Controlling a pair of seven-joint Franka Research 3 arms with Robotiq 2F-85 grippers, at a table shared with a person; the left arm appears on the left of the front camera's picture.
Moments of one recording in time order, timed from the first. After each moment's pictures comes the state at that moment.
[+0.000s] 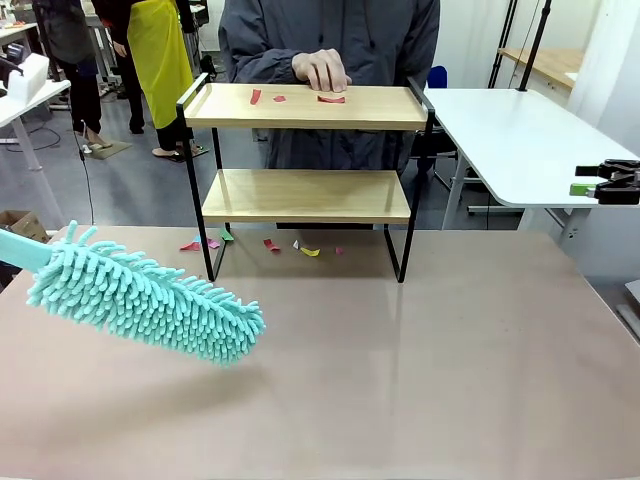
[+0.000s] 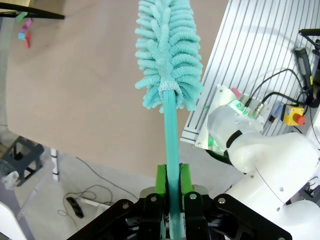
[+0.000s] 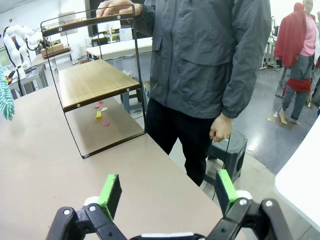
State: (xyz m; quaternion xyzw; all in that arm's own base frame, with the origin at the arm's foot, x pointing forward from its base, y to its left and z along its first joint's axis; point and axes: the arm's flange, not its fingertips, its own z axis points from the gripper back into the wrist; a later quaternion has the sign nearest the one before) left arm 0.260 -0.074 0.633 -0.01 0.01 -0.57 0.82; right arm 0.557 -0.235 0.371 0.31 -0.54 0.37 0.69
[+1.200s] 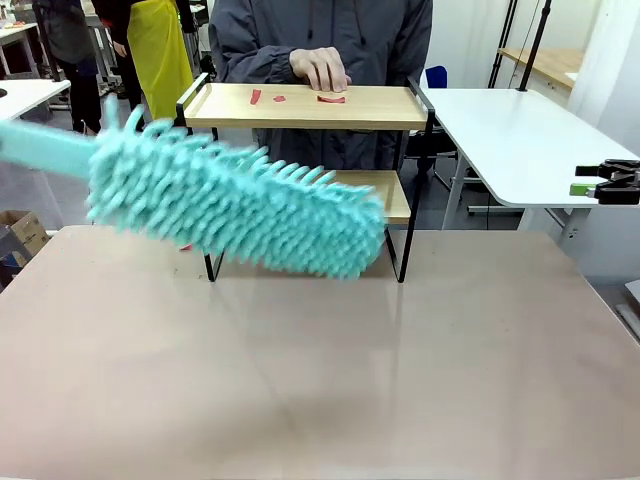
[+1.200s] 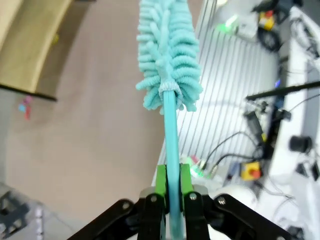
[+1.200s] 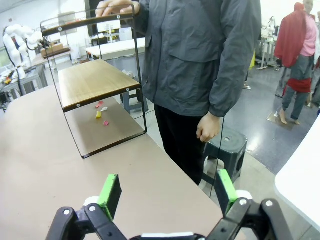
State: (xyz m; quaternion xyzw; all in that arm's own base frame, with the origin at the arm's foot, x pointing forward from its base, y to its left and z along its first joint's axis) left arm 0.226 -0.116 0.740 -0.17 -0.10 -0.56 0.80; right arm 0.557 -0.235 0.371 0.31 -0.54 0.37 0.69
